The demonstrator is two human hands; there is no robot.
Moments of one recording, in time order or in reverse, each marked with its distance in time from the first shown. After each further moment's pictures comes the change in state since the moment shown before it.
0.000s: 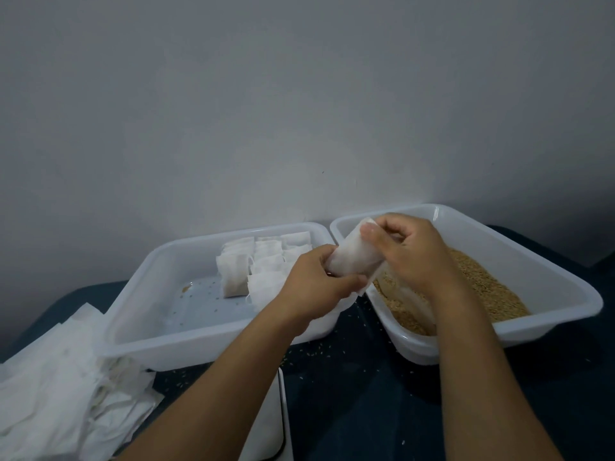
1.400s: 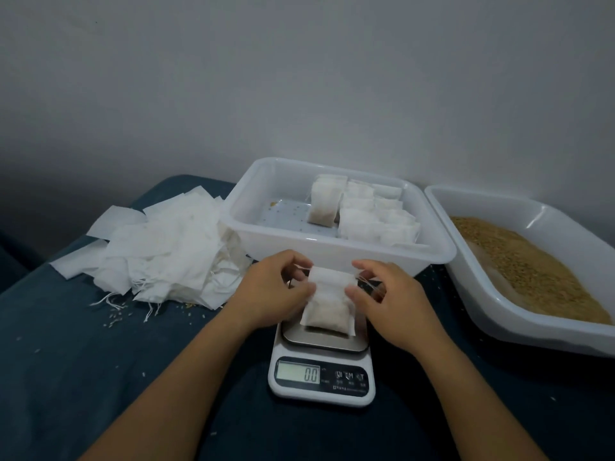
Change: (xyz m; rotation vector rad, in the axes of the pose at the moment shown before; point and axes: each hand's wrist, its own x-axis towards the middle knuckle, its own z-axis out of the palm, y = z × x) left_hand -0.156 -0.125 -0.135 0.271 0.309 -0.083; right_hand -0.118 -0.011 0.144 -0.324 -0.441 -0.006
